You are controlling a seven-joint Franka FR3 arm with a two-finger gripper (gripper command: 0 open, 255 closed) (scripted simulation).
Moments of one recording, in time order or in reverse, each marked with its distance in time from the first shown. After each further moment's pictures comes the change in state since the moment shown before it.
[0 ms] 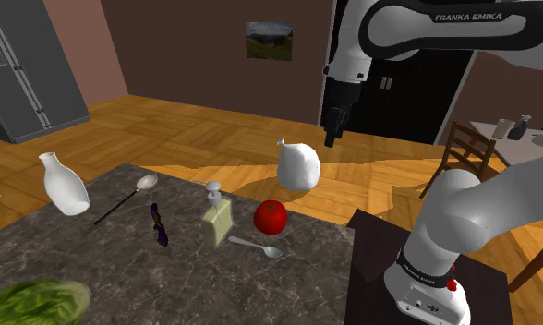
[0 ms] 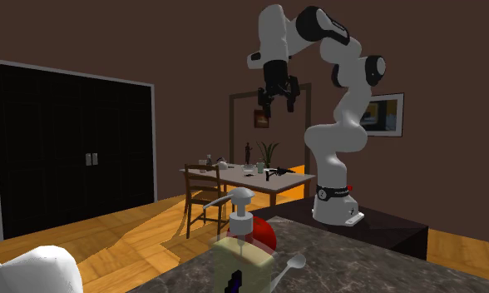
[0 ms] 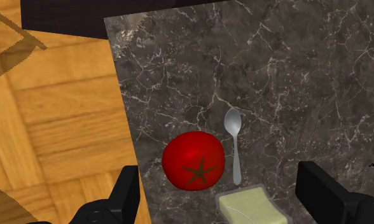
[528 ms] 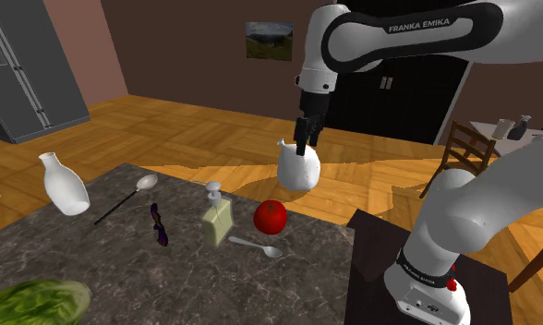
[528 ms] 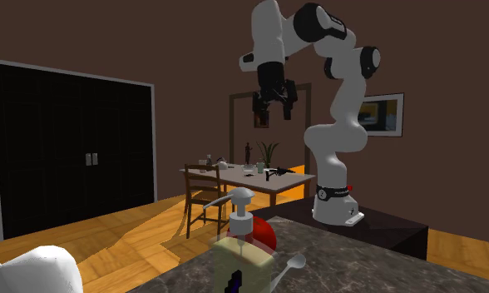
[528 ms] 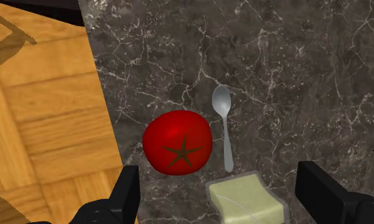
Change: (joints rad) arm 0.029 0.194 0.079 0.061 0.048 0.127 0.085
